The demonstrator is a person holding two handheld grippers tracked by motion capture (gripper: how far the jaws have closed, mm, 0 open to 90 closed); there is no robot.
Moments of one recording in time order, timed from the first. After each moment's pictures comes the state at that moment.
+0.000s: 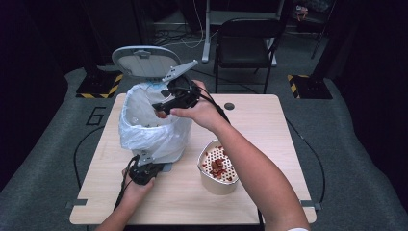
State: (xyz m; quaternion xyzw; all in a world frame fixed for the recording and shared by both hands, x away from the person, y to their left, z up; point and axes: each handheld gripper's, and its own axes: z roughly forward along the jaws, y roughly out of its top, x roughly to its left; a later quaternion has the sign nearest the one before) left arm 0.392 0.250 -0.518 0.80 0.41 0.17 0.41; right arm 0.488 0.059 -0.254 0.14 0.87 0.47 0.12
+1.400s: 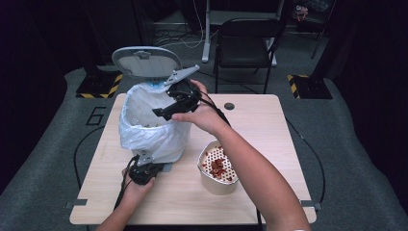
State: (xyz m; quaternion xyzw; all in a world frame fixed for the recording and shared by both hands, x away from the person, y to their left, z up) left arm 0.392 0.251 -0.517 0.80 0.41 0.17 0.40; right arm 0.482 0.054 -0.264 0.16 0.86 0.47 0.12
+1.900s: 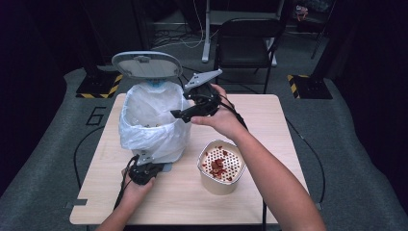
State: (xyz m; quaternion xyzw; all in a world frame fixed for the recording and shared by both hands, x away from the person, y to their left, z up) left arm 0.390 0.249 -0.518 0.79 0.43 0.15 0.41; right arm 0.473 0.005 -0.265 0.18 0.85 0.47 0.13
